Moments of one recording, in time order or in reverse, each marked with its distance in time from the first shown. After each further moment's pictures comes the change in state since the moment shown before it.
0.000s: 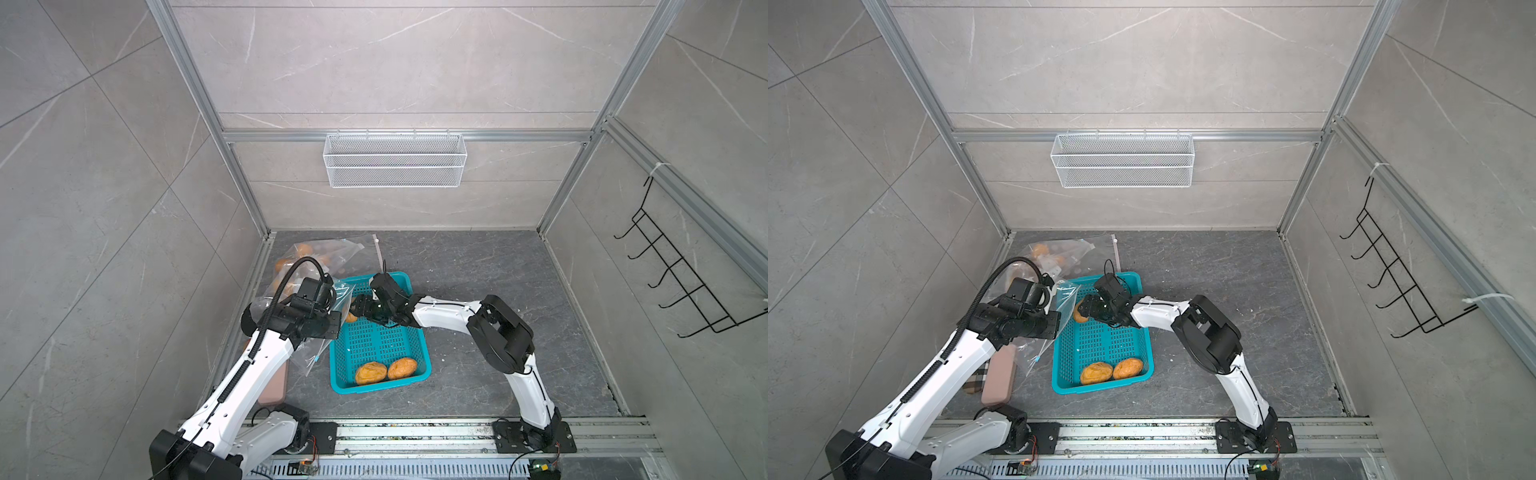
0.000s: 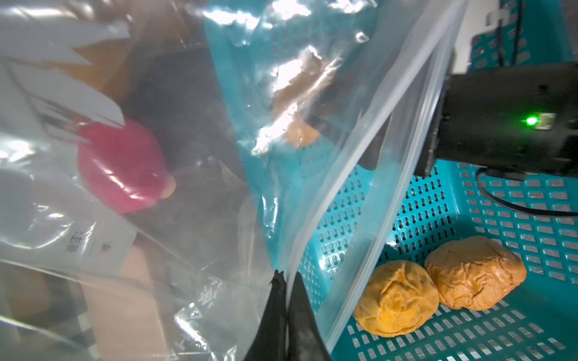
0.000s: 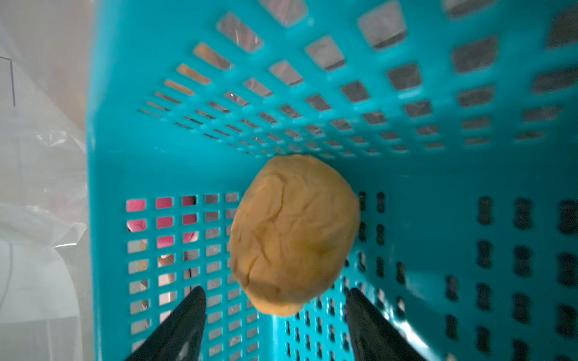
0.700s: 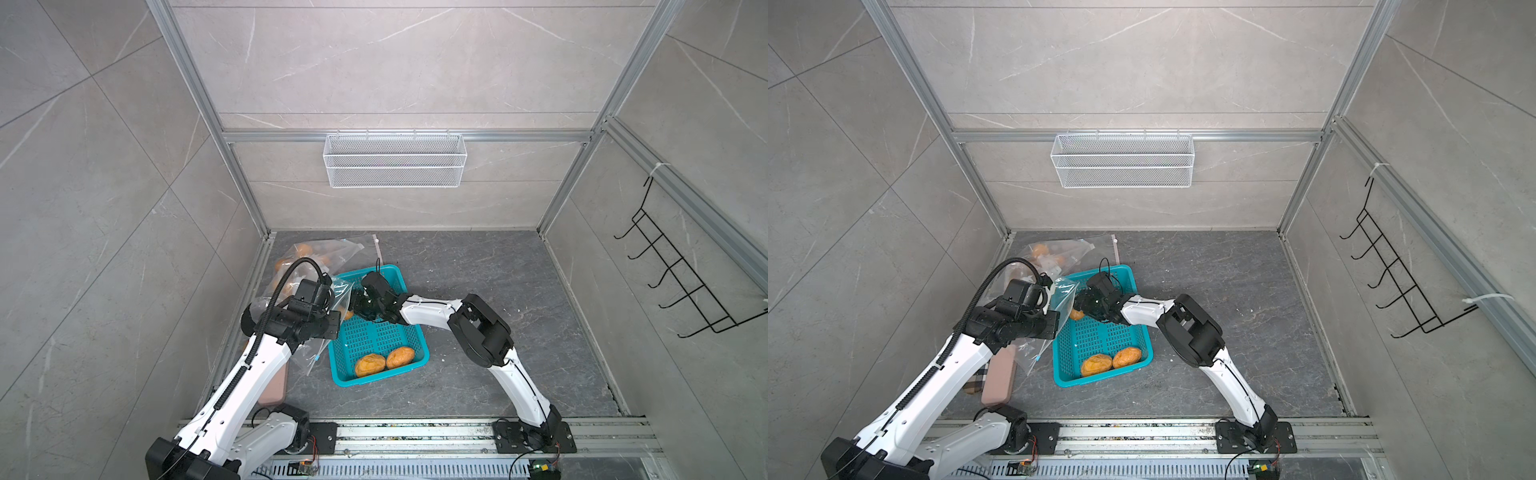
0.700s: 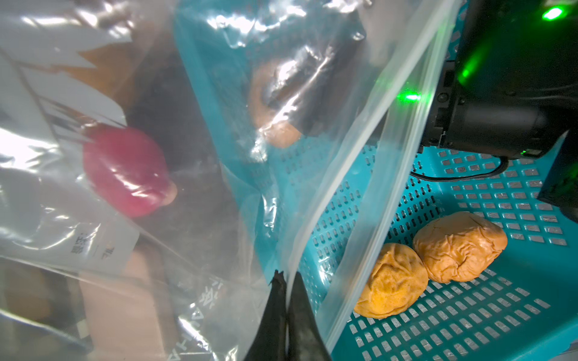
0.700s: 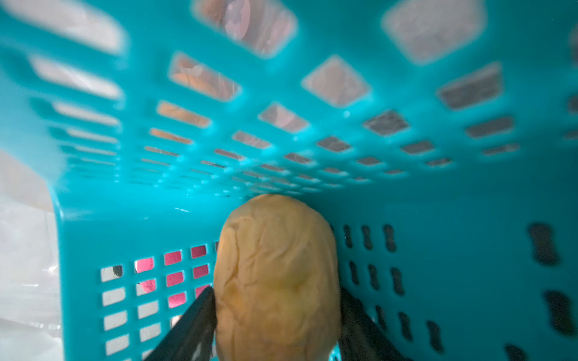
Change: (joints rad) left arm 0.000 -0.022 -0.011 0.018 0.000 0.000; right arm 0.001 0.171 0.178 0.068 0.000 0.117
